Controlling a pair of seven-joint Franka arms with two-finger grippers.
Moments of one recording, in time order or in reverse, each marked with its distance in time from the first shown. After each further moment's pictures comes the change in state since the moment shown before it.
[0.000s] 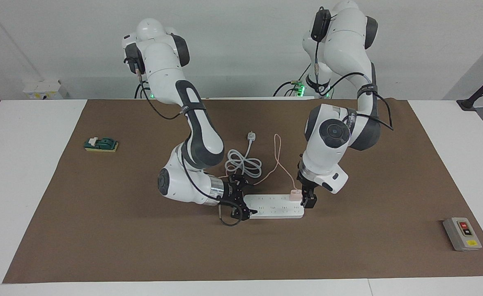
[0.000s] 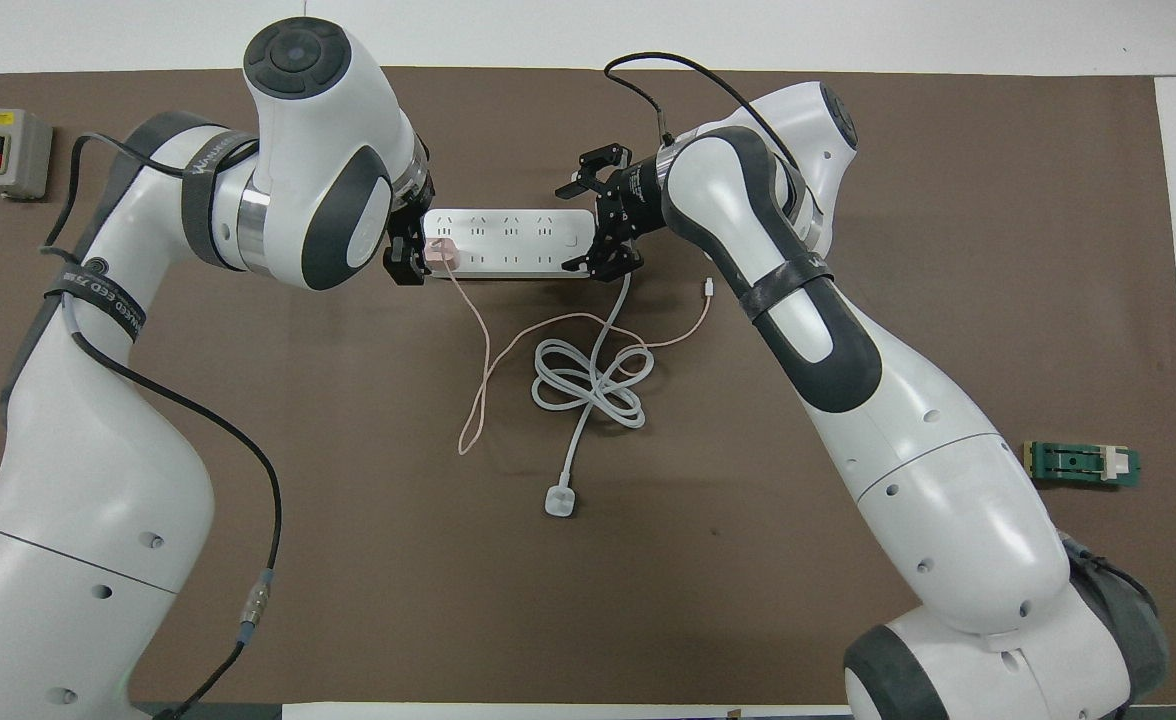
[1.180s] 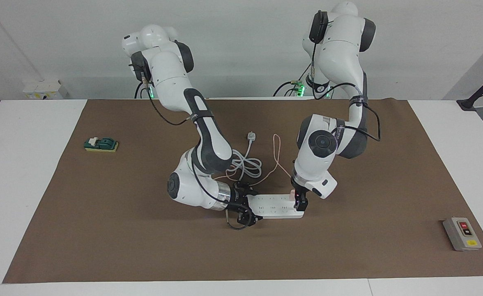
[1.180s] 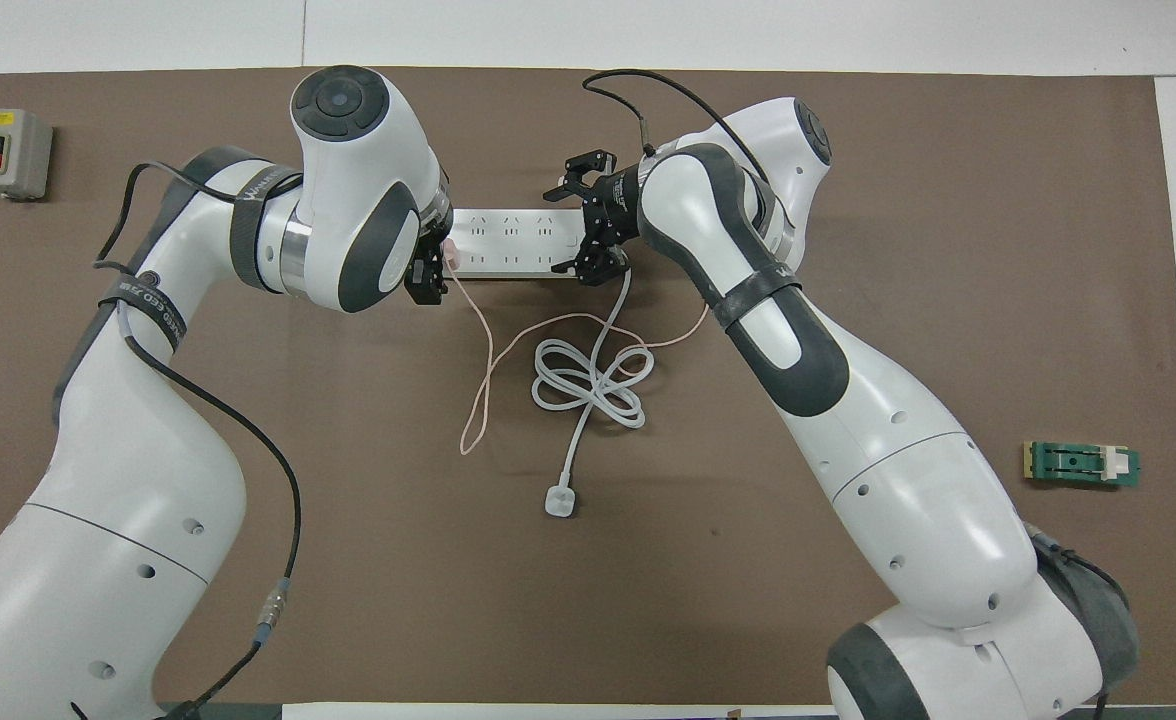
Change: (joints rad) left arm -0.016 0.015 -0.001 -0.087 0.002 0.095 0.005; right arm 0.026 0.032 0.001 0.014 0.000 0.047 -0.039
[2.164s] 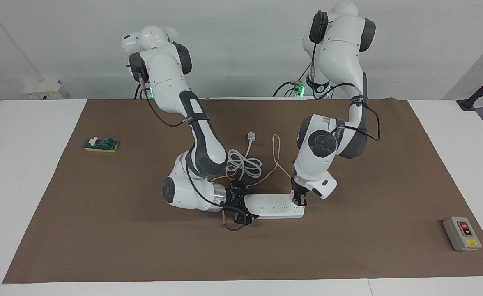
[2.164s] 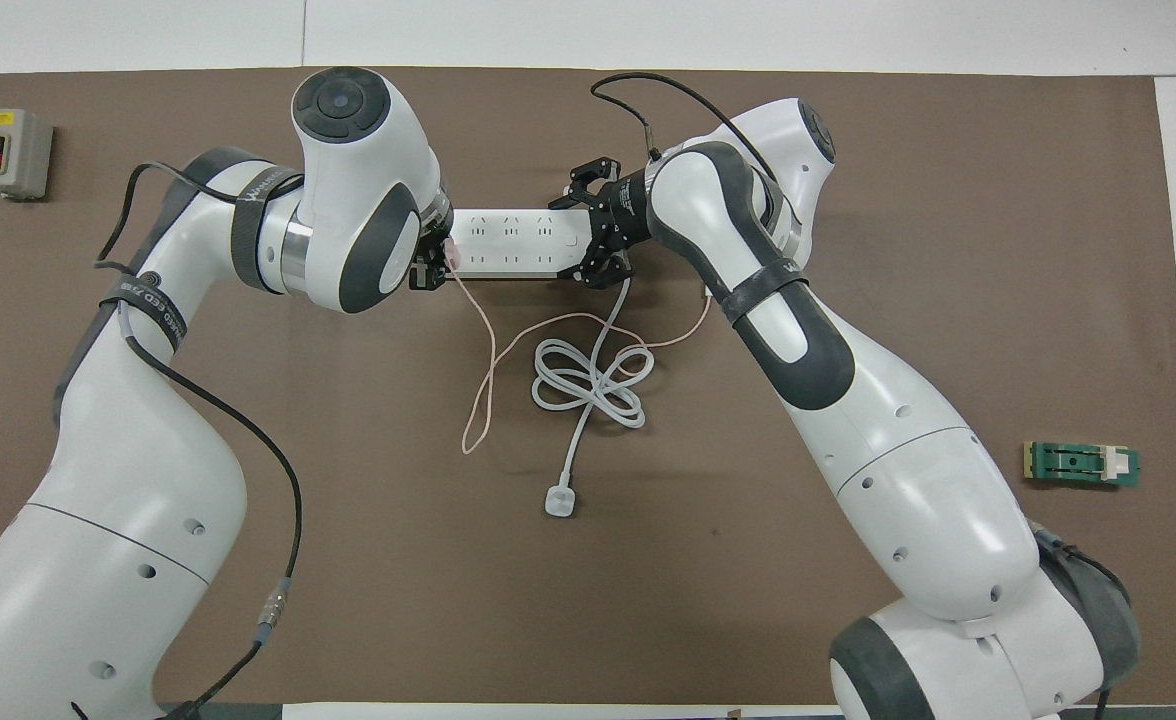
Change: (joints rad) left arm 0.000 -0.001 -0.001 -0.001 0.005 0.003 0.001; right arm -0.013 0.012 0.000 0.002 0.001 -0.040 0.001
